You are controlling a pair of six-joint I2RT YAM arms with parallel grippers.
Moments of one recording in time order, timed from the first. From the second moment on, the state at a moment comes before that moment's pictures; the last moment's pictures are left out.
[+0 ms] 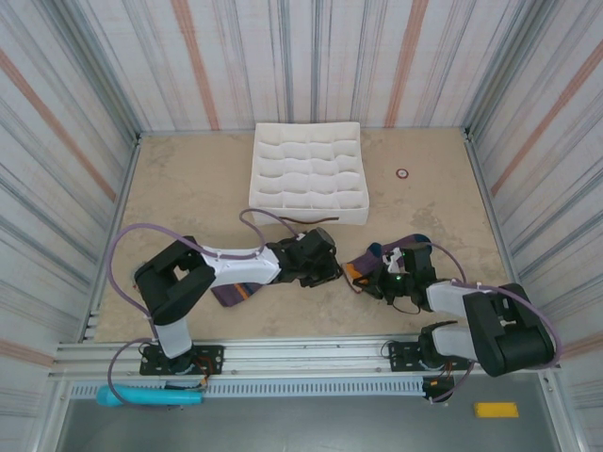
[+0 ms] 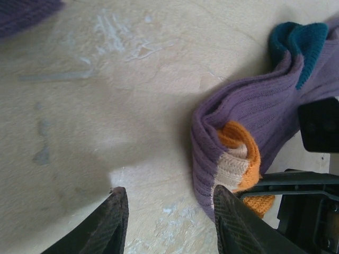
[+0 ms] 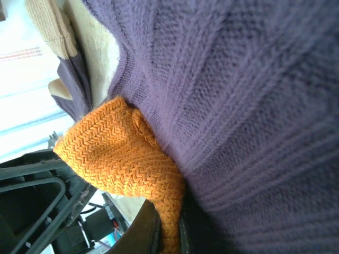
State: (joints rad) left arm -1.02 1.79 1.00 -0.11 0.10 -1.15; right arm 0.23 1.28 0.16 0.21 -0.76 0.99
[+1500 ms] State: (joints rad) left arm -1.00 1.96 1.12 0.00 0.11 -1.19; right arm 0.16 1.41 0.19 0.32 -0.83 0.99
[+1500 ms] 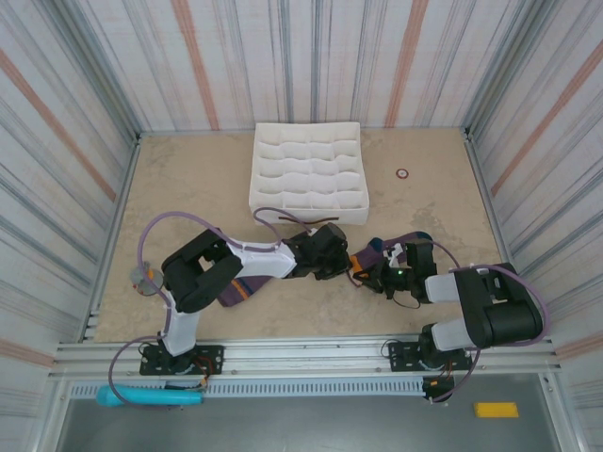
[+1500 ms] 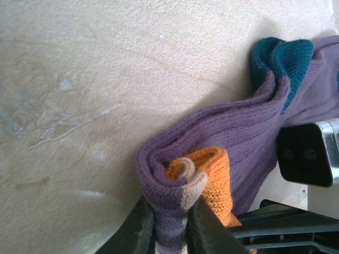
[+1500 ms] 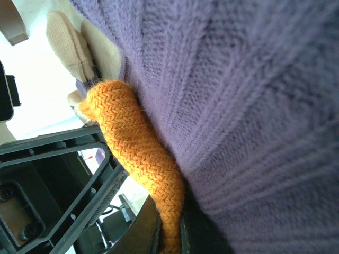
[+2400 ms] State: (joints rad) left arm -0.93 1.89 1.15 -0.34 0.18 -1.21; right arm 0.80 0.80 0.39 -0.31 -0.07 0.61
